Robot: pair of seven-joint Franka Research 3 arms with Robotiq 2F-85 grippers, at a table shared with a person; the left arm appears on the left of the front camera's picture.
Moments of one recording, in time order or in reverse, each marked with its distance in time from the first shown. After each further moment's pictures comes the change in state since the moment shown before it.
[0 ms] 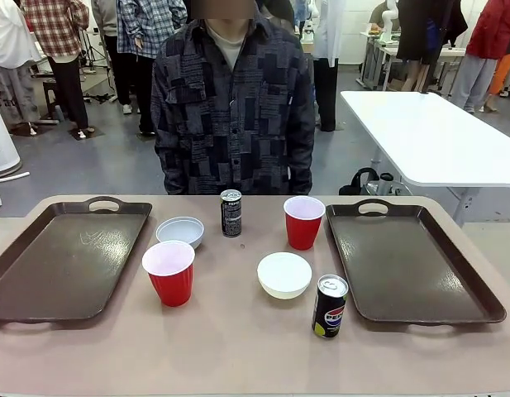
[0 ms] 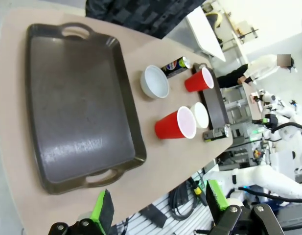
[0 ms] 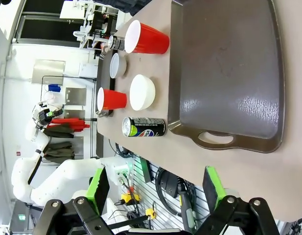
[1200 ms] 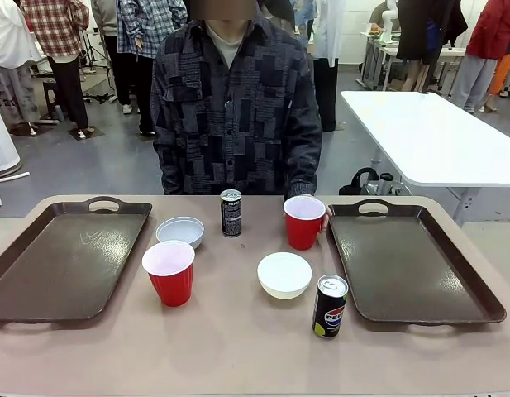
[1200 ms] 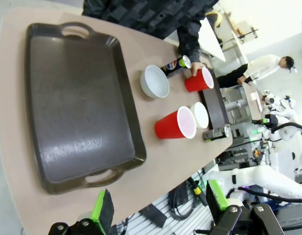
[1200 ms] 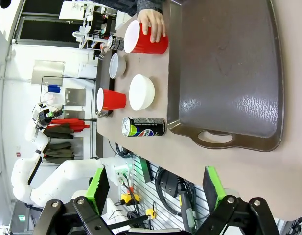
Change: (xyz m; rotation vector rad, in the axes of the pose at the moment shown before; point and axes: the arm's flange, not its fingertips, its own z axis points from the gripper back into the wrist) left arm 0.000 0.000 0.000 -0.001 0.001 0.002; right arm -0.001 0.000 0.001 -0.002 0.000 -0.003
